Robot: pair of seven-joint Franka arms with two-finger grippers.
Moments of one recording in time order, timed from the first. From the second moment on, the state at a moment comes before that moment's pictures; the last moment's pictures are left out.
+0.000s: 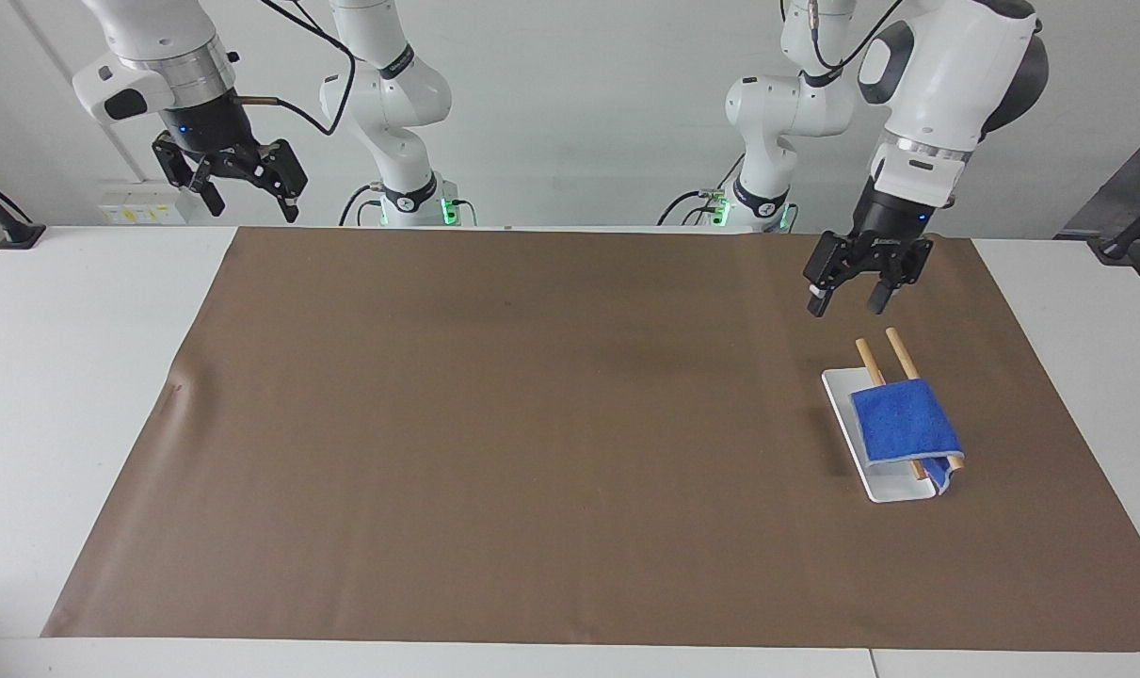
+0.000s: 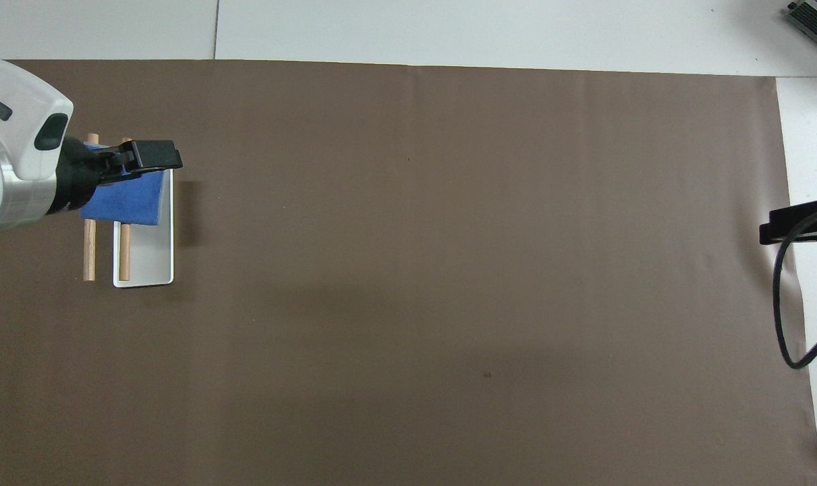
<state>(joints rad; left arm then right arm) -0.17 -0.08 -0.02 -1.77 -0.06 2.04 -0.24 0.10 -0.07 -0.13 -1.52 -0.03 1.47 0.07</state>
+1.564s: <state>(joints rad) -0.08 -0.02 -0.01 -1.50 -0.04 1.47 0.10 0.10 -0.08 -0.13 -1.57 -0.03 1.51 0.03</state>
